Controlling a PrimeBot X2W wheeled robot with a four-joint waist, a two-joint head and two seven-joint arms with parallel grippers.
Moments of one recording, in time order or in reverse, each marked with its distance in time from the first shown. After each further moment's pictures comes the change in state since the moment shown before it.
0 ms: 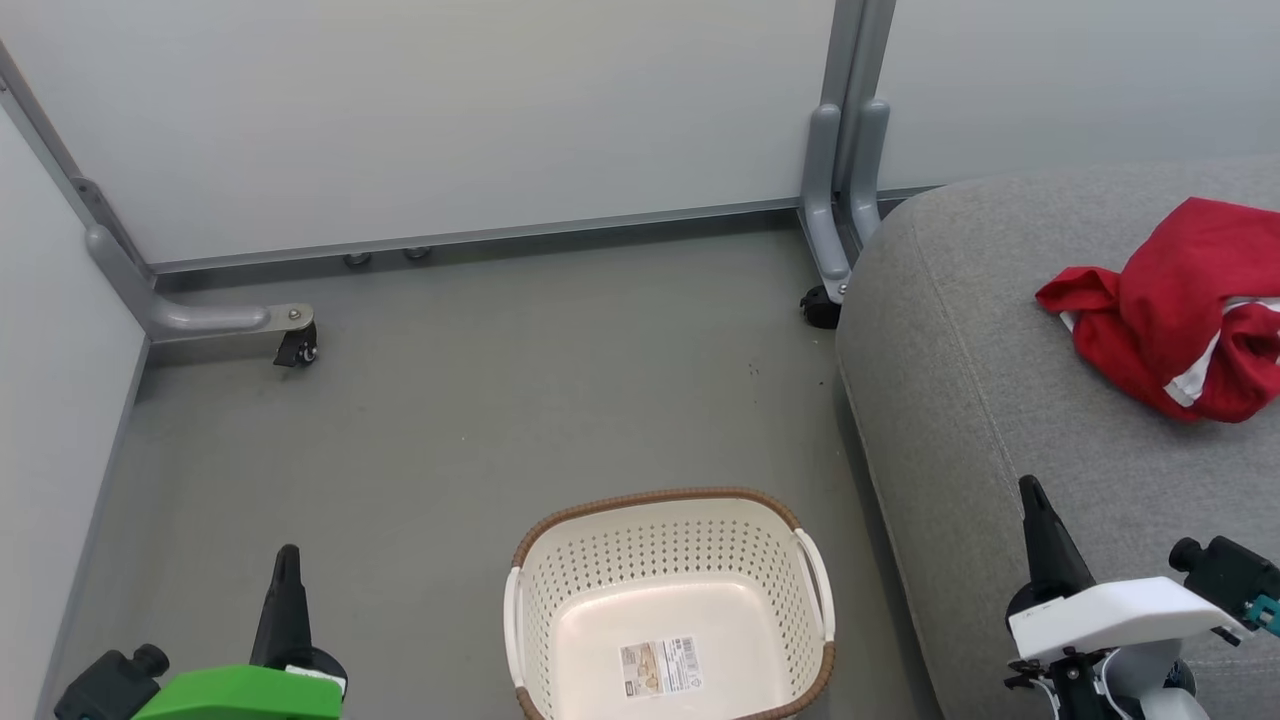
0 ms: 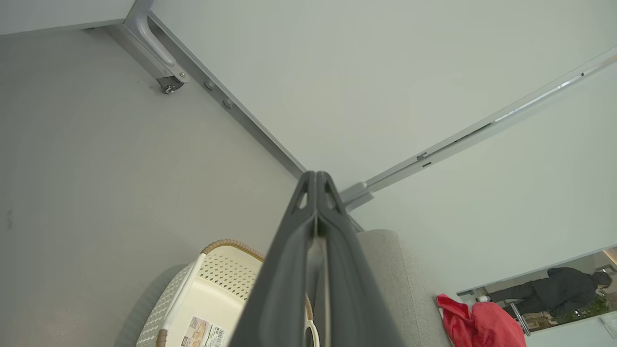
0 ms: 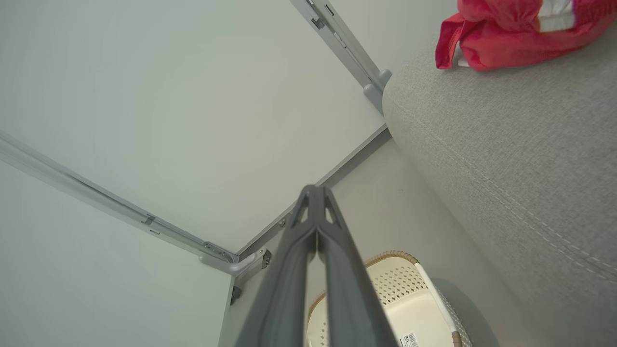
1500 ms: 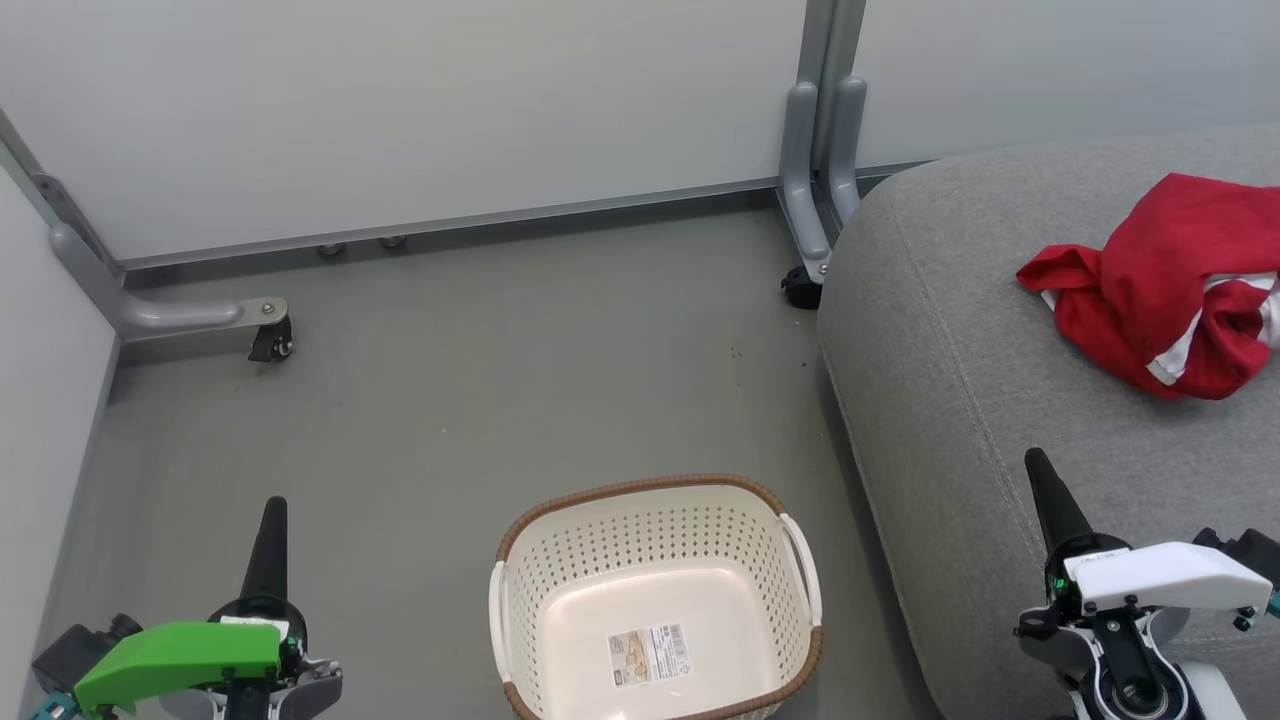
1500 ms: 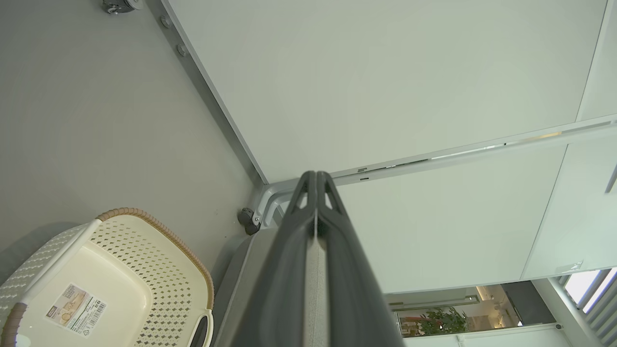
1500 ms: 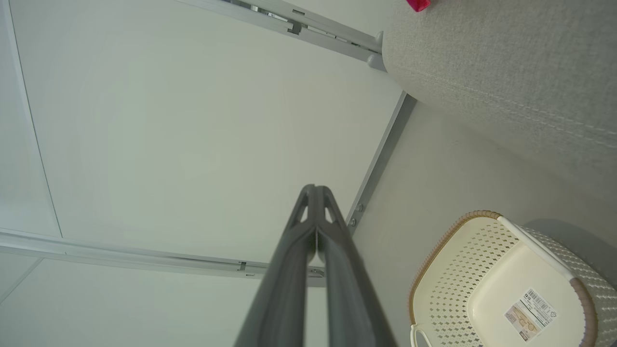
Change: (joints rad) left arm -0.076 0.002 0.043 -0.005 -0.380 0.000 0.128; right arm -0.068 0.005 -0.058 0.030 0.485 -0.001 0.129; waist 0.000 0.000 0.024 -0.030
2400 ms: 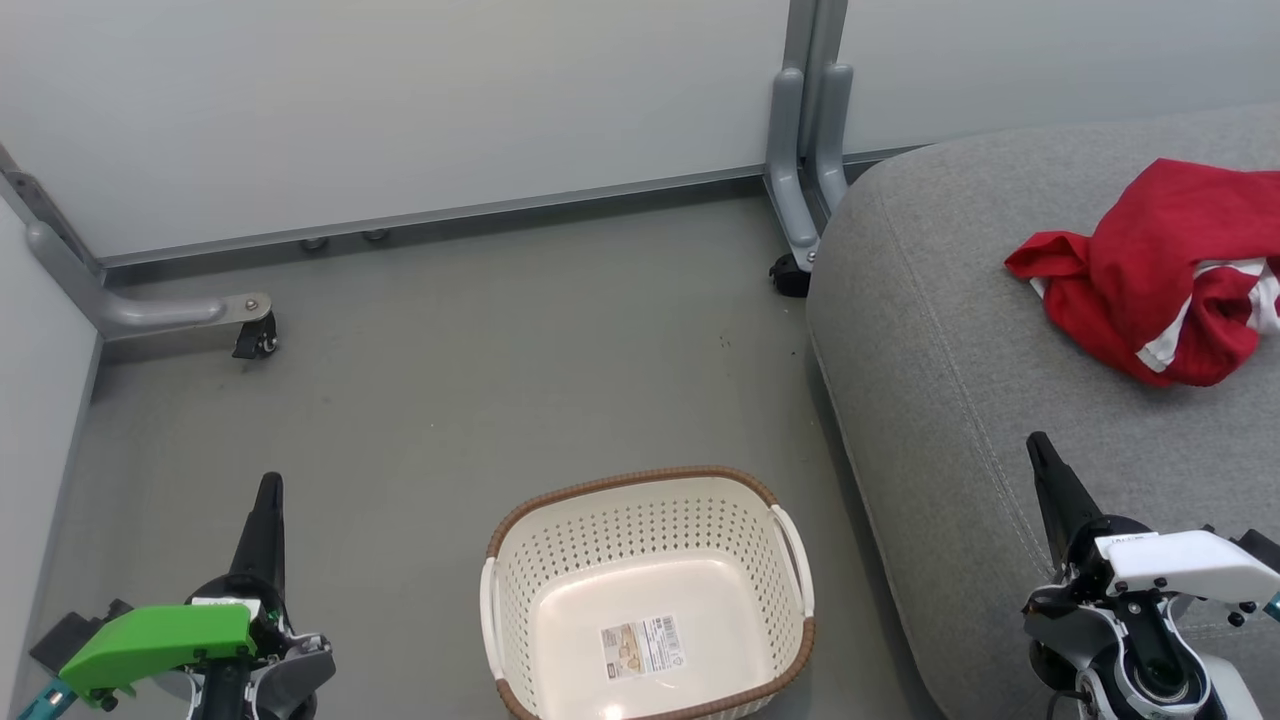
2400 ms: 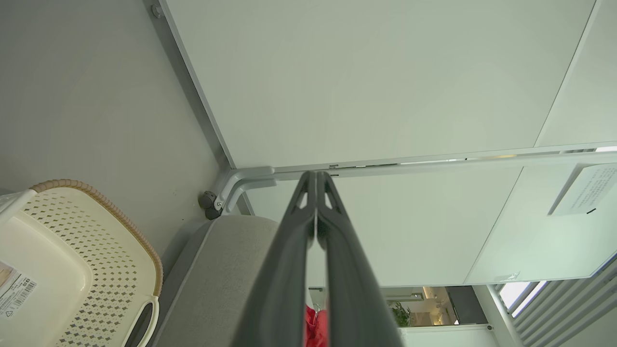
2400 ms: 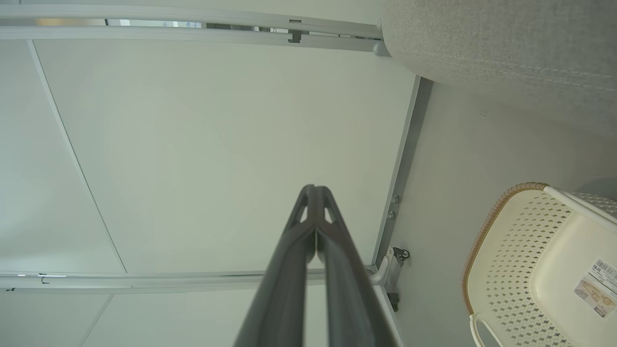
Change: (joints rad) left arm -0.034 0.001 0.018 -0.002 -0.174 0.000 0.056; right arm -0.030 0.002 -0.026 0.013 0.220 0.000 0.055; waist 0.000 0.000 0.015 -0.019
